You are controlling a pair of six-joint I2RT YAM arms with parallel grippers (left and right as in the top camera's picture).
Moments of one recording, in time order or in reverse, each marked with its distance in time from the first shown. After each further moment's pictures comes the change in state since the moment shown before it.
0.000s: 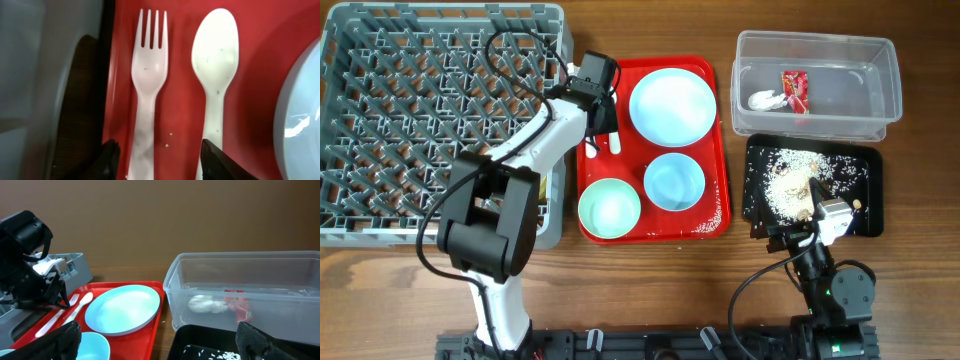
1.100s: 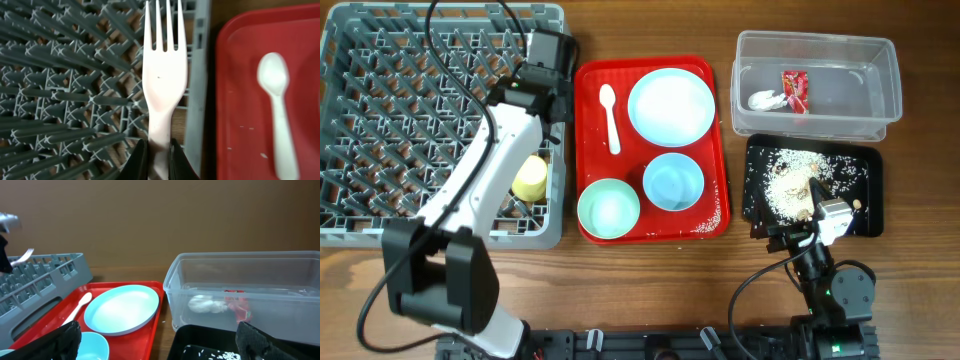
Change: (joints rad) left arm 0.101 -0.283 0.006 -0.182 -0.209 0.320; right arm 0.000 0.000 0.000 0.000 0.000 0.000
